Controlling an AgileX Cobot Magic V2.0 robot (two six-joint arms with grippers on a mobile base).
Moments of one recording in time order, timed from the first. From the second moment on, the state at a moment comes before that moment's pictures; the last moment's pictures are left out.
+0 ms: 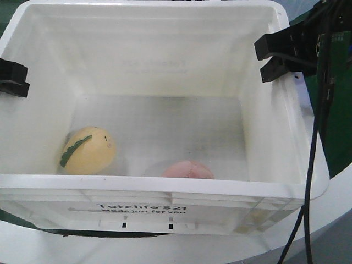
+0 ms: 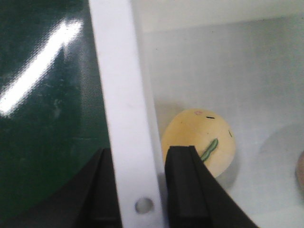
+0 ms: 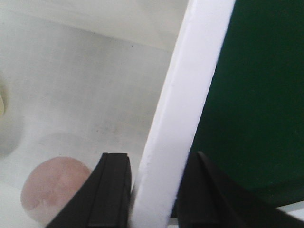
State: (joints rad) left arm -0.17 1.18 -1.30 -0.14 1.19 -0.03; right arm 0.37 1.36 -1.53 0.11 1.29 0.10
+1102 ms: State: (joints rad) left arm -0.17 1.15 -1.30 -0.14 1.14 -0.01; right arm 0.37 1.36 -1.53 0.11 1.30 0.10
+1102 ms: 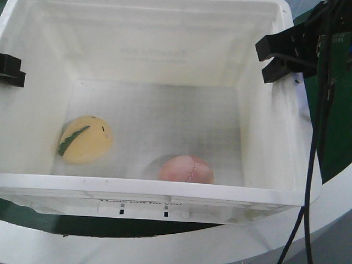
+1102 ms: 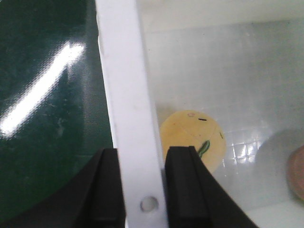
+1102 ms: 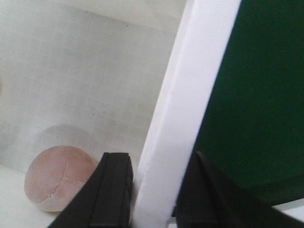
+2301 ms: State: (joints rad) left arm -0.17 1.14 -1.30 -0.15 1.21 -0.02; right arm 0.37 1.36 -1.53 0.12 1.30 0.10
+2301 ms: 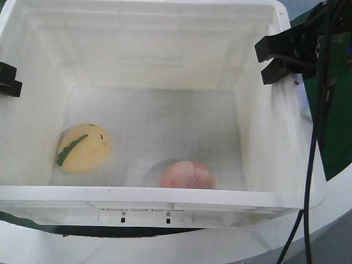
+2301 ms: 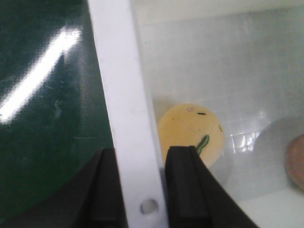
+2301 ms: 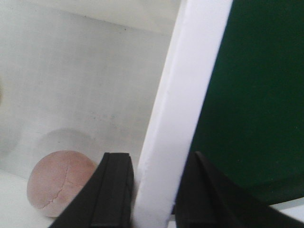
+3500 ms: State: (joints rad) left arm -0.17 1.14 -1.30 -0.15 1.20 -0.02; right arm 0.37 1.36 -1.53 0.11 1.30 0.10
